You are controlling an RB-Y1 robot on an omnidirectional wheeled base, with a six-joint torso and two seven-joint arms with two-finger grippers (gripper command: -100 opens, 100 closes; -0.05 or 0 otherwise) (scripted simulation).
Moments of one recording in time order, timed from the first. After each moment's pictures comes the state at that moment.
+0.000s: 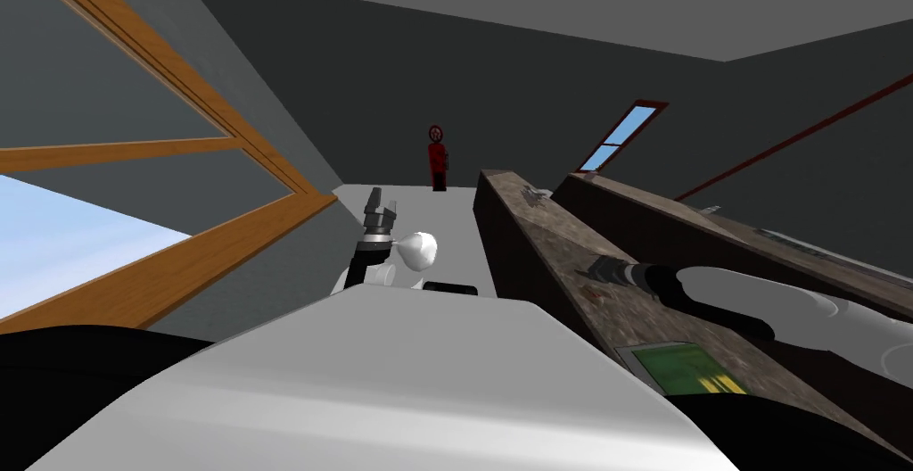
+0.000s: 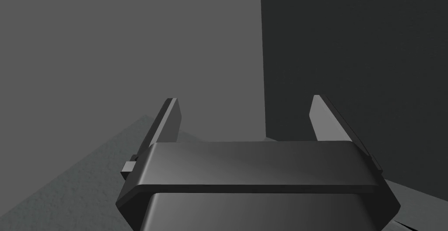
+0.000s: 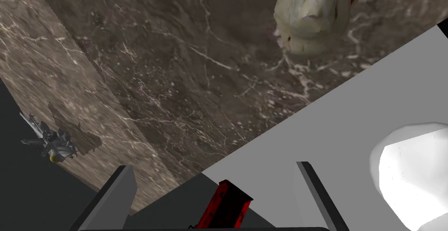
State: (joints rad) left arm 0.50 0.00 -0.03 -2.24 -0.08 -0.36 0.00; right arm 0.77 -1.71 -0.05 -1.49 0.89 -0.36 -0.10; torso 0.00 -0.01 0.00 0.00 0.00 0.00
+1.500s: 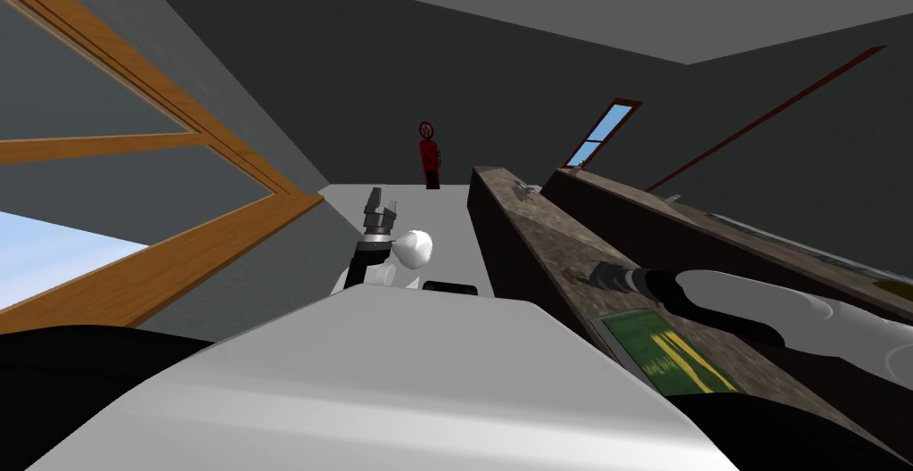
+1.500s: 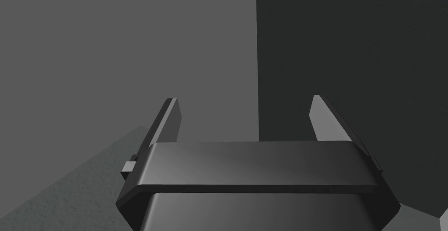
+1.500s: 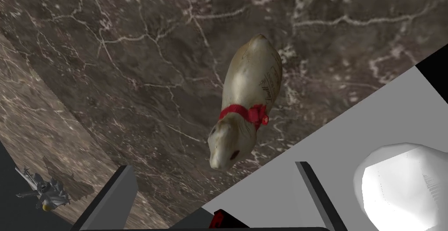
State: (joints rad) left arm 0.50 0.00 -0.03 -2.24 -0.08 -0.36 0.00; right arm 0.80 -1.74 -0.01 -1.50 0.89 -0.40 -0.11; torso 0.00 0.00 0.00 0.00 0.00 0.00
